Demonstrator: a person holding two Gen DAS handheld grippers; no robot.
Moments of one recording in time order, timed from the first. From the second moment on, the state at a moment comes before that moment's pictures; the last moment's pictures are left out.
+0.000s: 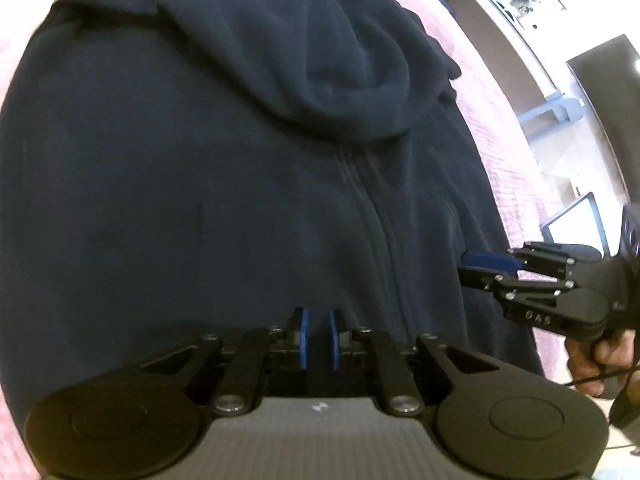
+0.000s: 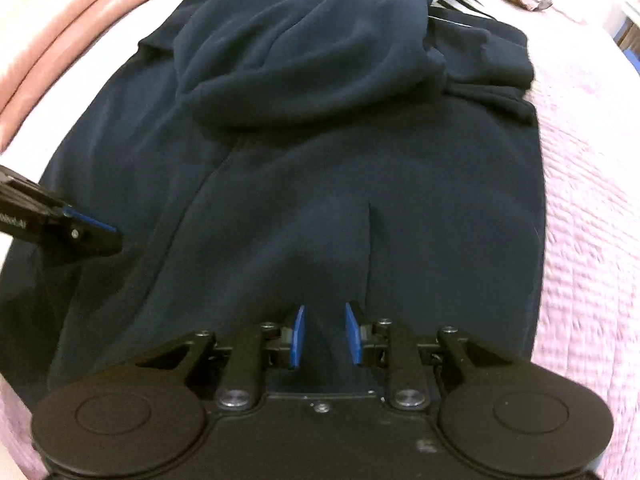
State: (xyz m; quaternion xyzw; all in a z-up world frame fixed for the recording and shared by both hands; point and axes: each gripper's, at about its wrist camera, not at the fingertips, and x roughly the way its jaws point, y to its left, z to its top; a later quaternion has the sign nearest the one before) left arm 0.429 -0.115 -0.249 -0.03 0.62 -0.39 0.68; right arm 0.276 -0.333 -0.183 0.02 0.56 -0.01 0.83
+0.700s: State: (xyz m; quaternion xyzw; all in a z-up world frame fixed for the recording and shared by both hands) left arm 0.332 -0.037 -0.232 -0.05 0.56 -0.38 0.73; right arm 0.157 -0.315 -0.187 0.08 0.55 -0.14 0.82
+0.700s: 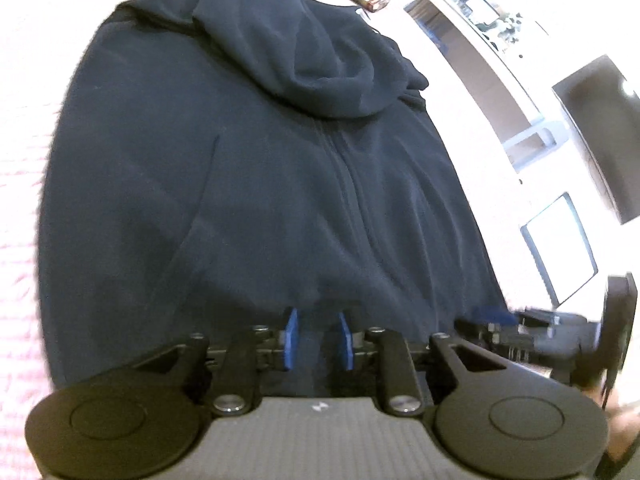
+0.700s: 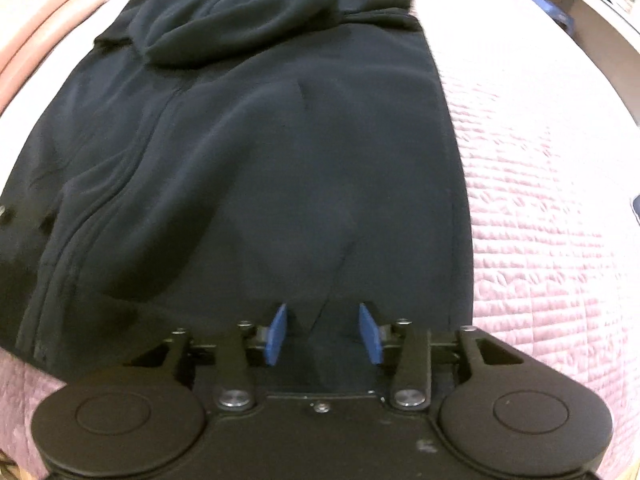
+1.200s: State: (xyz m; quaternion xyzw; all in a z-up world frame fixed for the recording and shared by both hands) left arm 0.241 0.011 -0.244 -0.04 0.43 -0.32 0.84; right arm 0.103 -0.308 -0.195 0.07 0.42 -0.14 0.89
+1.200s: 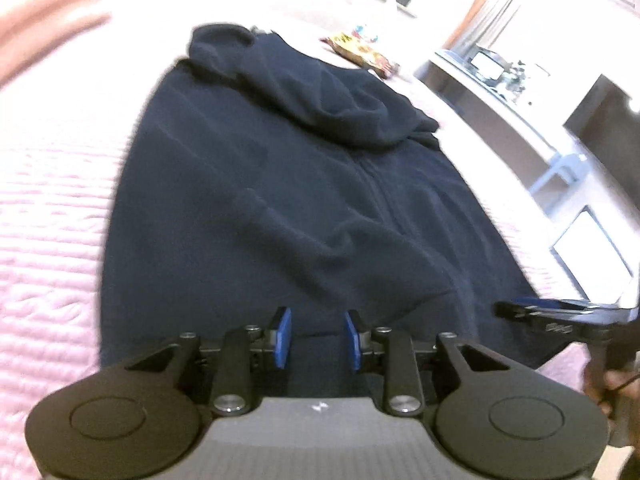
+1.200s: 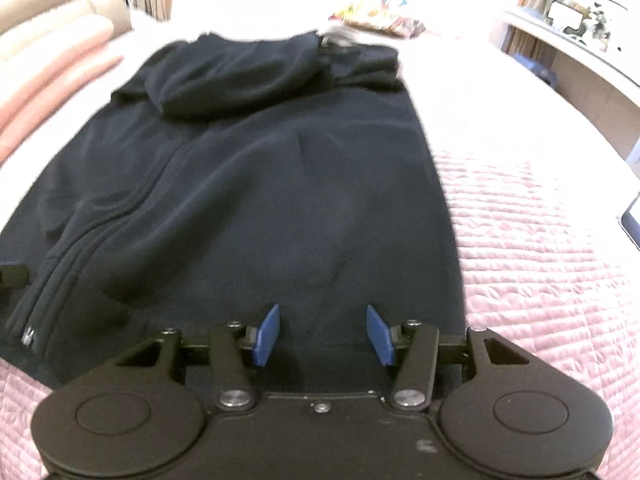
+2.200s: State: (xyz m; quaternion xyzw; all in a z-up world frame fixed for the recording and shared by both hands) left arm 0.194 0.102 -0.197 -0.14 0.40 -0.20 0.89; right arm 0.023 -0.335 -0.167 0.08 0.38 -0.16 0.91
